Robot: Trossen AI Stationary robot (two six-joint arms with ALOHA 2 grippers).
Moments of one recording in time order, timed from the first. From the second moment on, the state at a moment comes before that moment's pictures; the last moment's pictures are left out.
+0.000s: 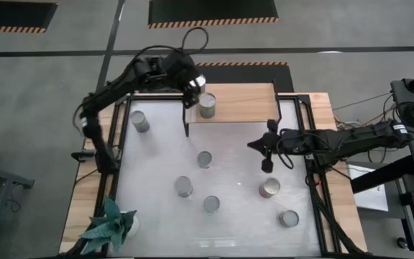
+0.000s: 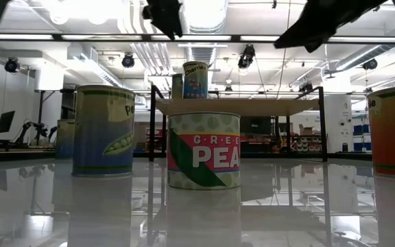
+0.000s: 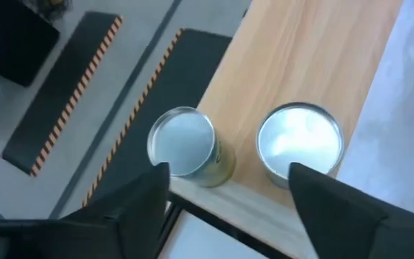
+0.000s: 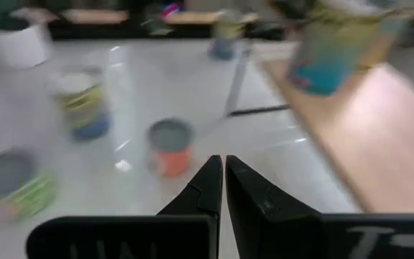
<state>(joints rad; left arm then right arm) 0.40 1.75 2.11 -1.19 -0.31 0.12 0.09 0.93 0.70 -0.19 0.32 0.05</state>
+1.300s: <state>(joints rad) 0.79 1.57 1.32 -0.27 0.04 0.43 -0.77 2.00 2.04 -0.52 -0.36 -0.40</state>
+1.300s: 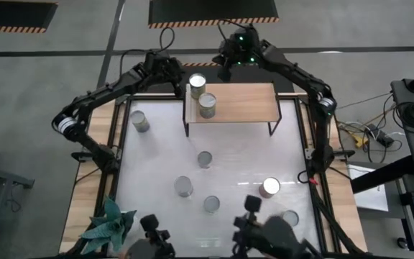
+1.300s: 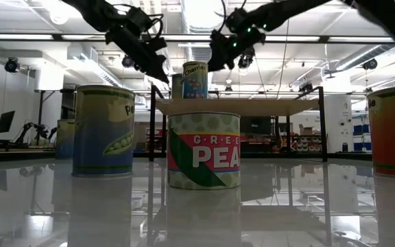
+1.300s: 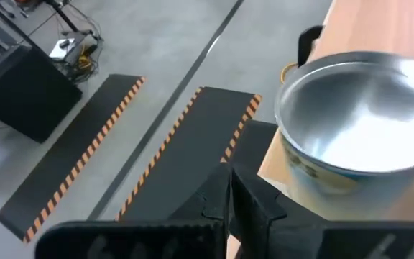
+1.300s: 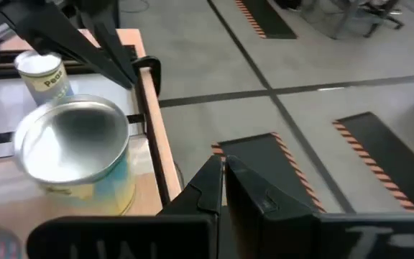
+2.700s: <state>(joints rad) 0.78 1.64 1.47 -0.47 0.23 0.42 -0.78 2.03 2.04 -0.67 -0.51 -0.45</state>
